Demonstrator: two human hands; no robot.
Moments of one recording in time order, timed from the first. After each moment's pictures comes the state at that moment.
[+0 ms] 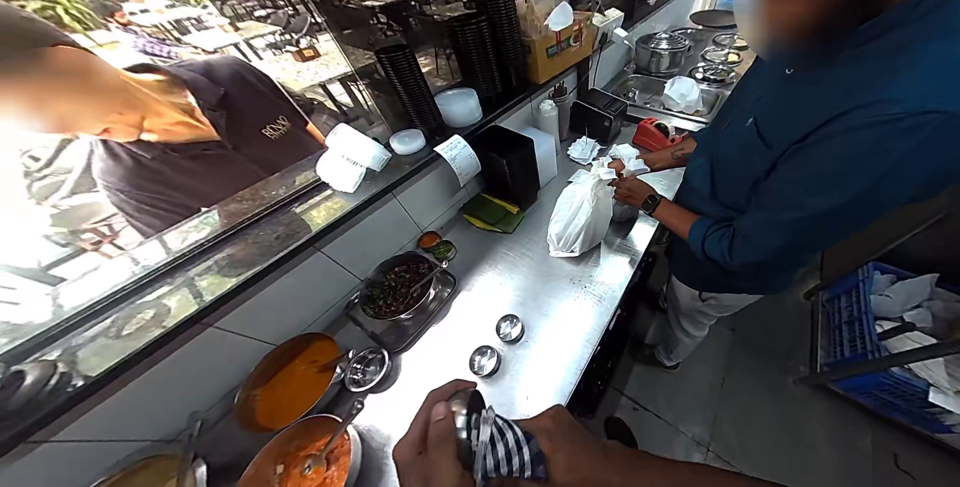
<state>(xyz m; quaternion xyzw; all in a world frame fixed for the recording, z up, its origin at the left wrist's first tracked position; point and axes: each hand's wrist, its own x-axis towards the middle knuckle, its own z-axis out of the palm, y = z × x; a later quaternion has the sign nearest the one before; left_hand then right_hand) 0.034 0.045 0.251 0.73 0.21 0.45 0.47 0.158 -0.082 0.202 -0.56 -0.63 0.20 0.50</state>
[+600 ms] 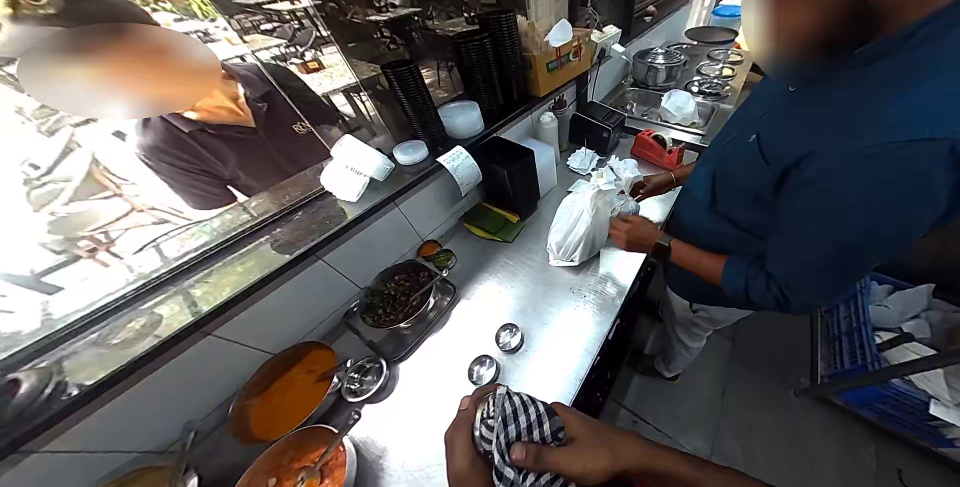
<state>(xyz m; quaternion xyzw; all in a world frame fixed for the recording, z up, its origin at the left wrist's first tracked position) 0.056 0.030 0.219 0.56 0.28 0.39 0.68 0.188 -0.091 0.231 -0.45 -0.51 0.49 0.54</state>
